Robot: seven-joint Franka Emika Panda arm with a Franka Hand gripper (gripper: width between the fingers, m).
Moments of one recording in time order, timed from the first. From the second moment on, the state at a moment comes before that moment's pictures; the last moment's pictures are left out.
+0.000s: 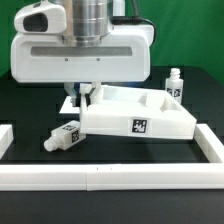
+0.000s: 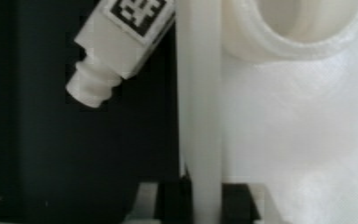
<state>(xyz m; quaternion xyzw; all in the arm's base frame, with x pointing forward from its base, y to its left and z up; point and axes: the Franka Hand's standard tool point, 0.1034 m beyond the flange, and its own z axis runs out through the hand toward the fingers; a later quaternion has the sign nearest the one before) 0.583 -0.071 0.091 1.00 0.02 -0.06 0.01</state>
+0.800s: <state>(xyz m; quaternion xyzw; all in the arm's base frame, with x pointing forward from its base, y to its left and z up) 0.572 -0.043 0.043 1.00 0.01 -0.06 0.02</state>
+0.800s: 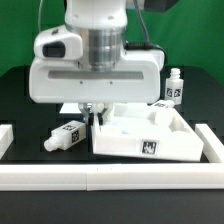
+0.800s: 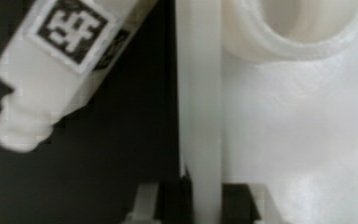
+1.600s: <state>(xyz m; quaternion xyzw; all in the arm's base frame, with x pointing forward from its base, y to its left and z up) 0.582 -0.021 0.023 1.00 -0.03 -0.07 0.04</state>
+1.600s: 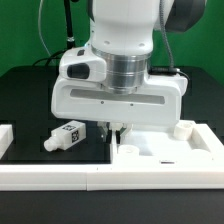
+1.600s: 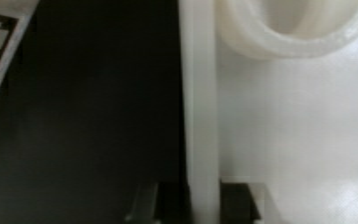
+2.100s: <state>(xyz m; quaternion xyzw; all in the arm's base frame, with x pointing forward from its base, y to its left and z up) 0.582 -0.021 0.023 1.00 -0.03 -0.07 0.04</state>
